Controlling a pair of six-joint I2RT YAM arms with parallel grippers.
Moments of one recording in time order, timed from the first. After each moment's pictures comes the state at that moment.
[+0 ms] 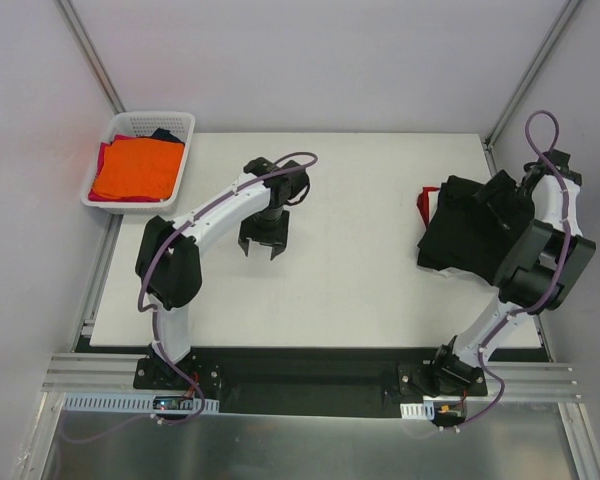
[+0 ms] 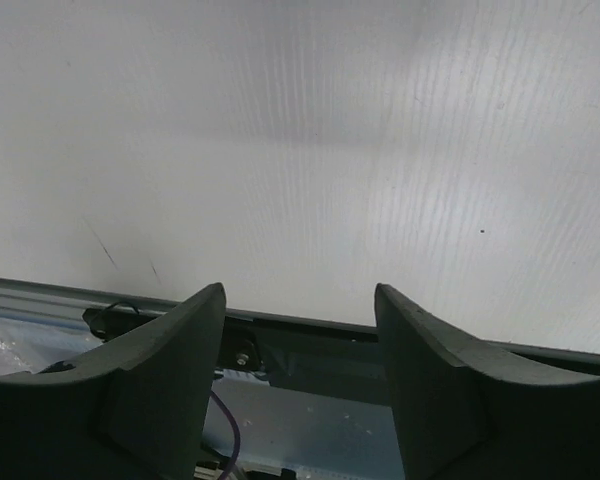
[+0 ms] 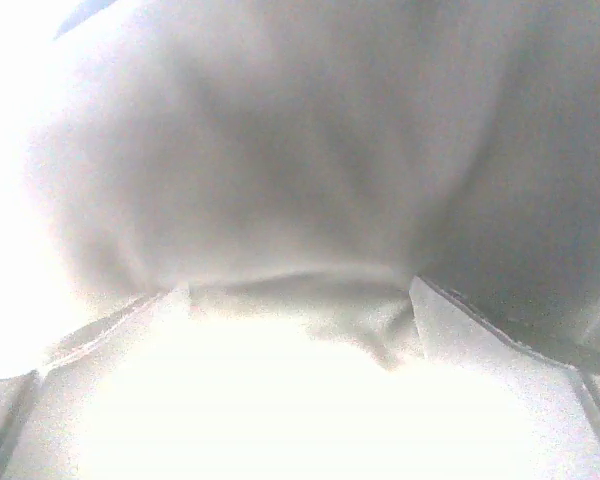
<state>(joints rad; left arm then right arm) -0.66 1.90 1.71 -1.41 -0.19 -0.59 -0.46 1.90 1.61 -0.98 -0.31 0.36</state>
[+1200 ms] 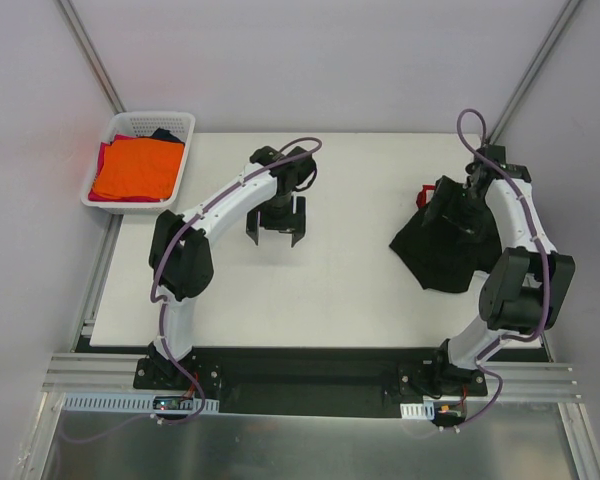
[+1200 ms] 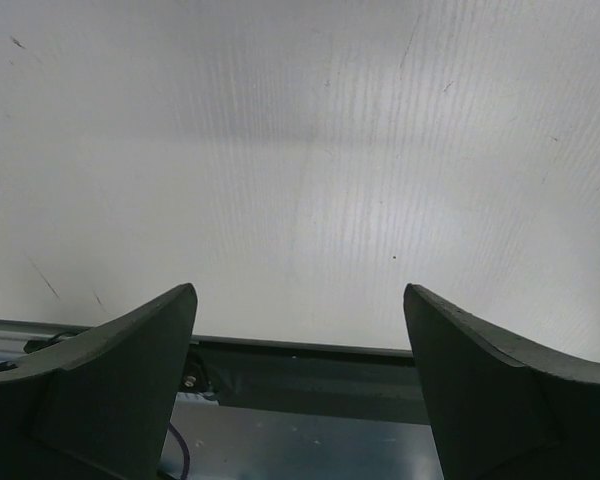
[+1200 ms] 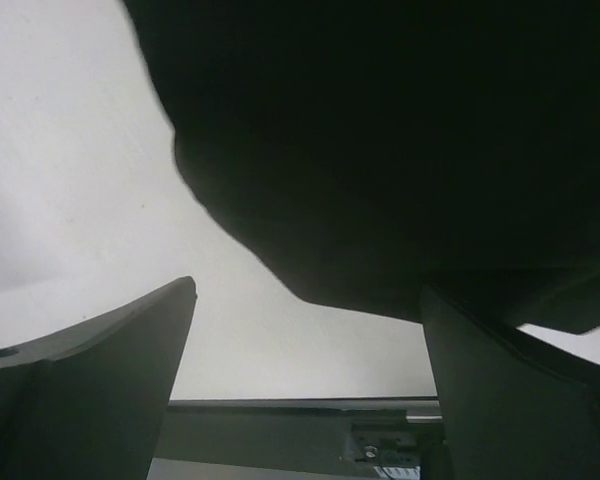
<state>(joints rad) -0.65 2.02 1.90 -1.40 -0.12 -0.63 -0.11 1.65 1.42 -1.05 -0.15 0.32</state>
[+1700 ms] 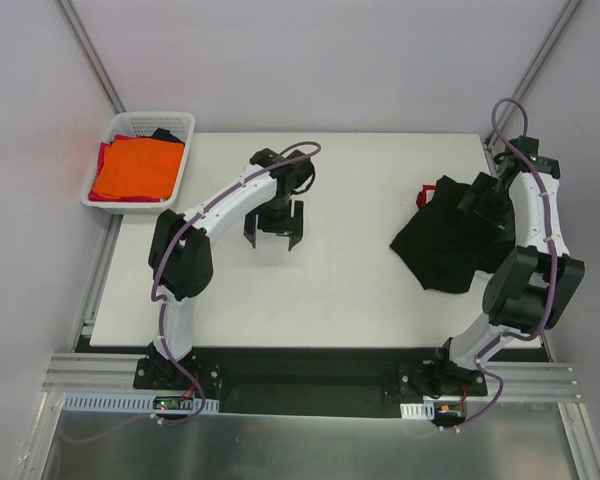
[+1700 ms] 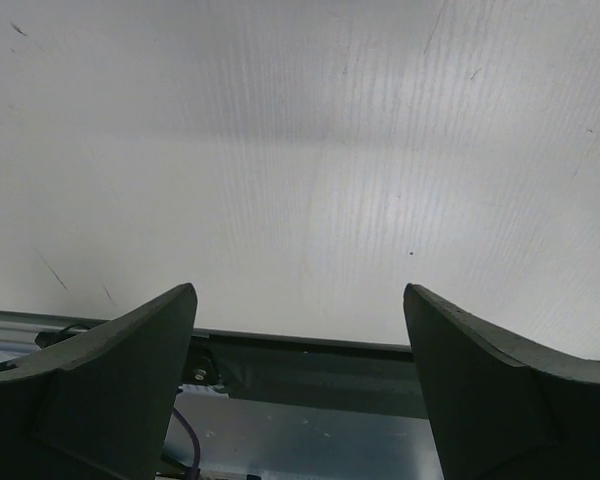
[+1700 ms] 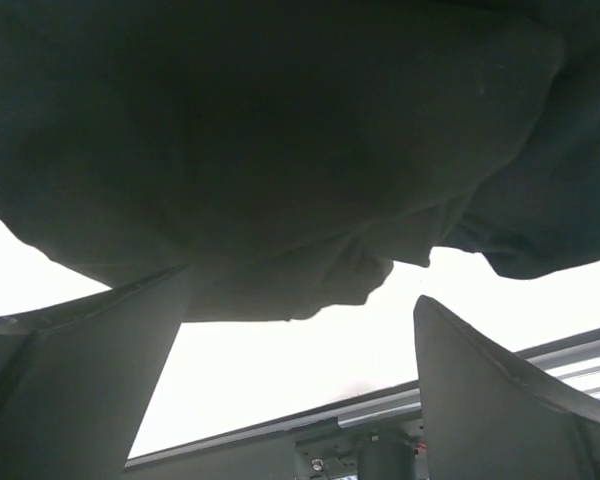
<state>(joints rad) -0.64 2.02 1.86 -1.40 -0.12 -0.62 -0.25 1.67 1.56 -1.14 0.11 0.32</state>
